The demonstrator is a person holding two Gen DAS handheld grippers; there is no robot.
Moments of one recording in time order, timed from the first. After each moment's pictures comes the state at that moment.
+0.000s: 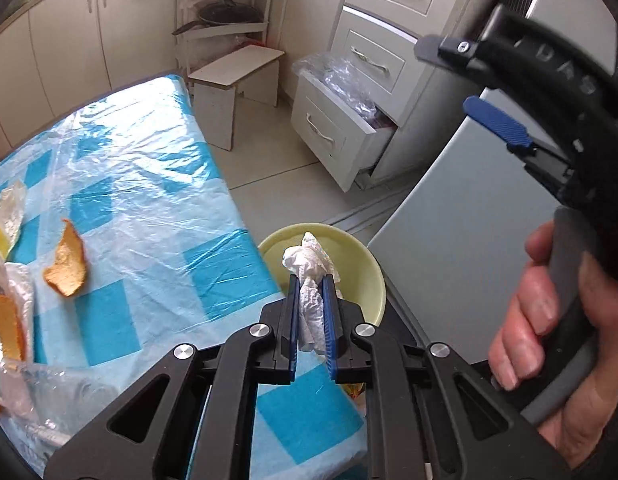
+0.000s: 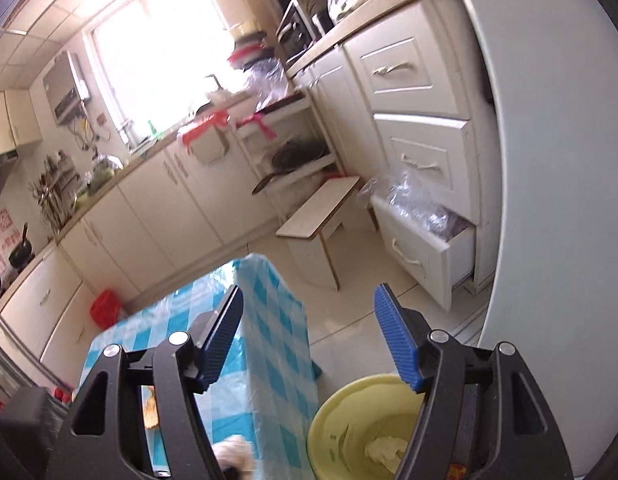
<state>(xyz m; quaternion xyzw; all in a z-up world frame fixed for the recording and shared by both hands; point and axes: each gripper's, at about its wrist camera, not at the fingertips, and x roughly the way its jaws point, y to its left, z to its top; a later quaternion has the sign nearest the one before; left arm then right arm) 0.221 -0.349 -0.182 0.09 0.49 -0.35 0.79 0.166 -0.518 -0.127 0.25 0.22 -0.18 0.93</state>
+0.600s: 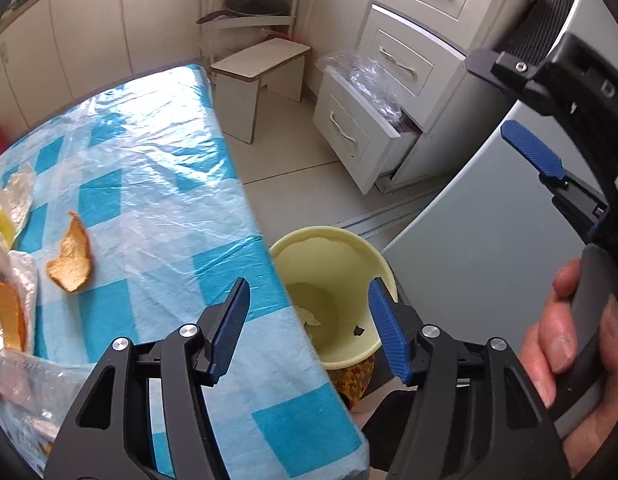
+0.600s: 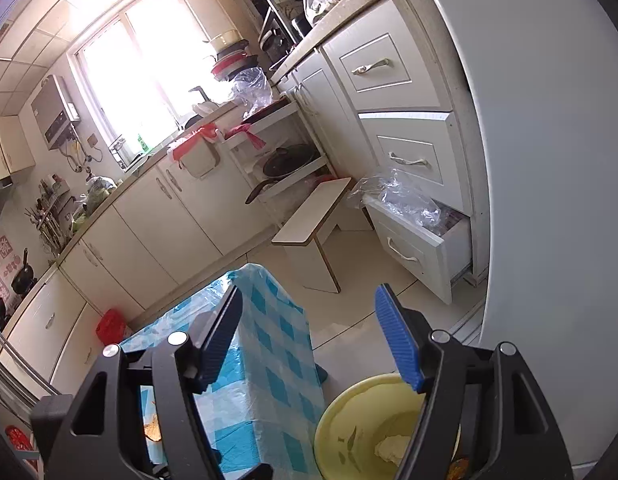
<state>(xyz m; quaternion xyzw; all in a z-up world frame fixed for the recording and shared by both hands) 0.233 -0.340 -0.177 0.07 0.50 -0.30 0.81 0.166 -0.528 -0.125 0.28 0.21 -0.18 0.92</state>
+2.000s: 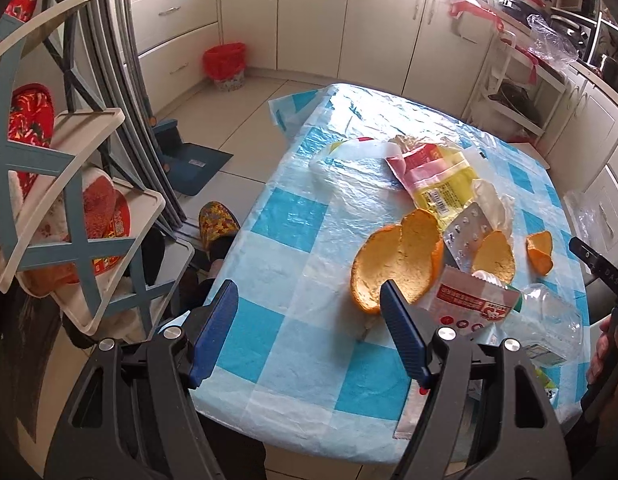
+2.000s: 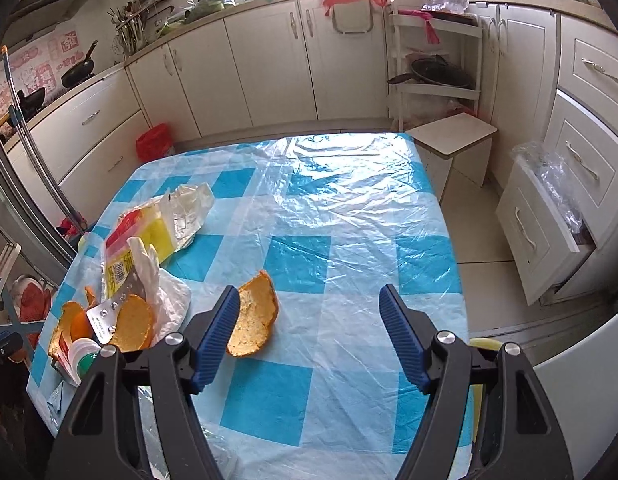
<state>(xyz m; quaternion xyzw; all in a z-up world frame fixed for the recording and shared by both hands) 0.244 0.061 -0.165 -0.06 0.46 0.06 0.88 0.288 -0.334 -0.179 0.08 0.41 0.01 0.91</state>
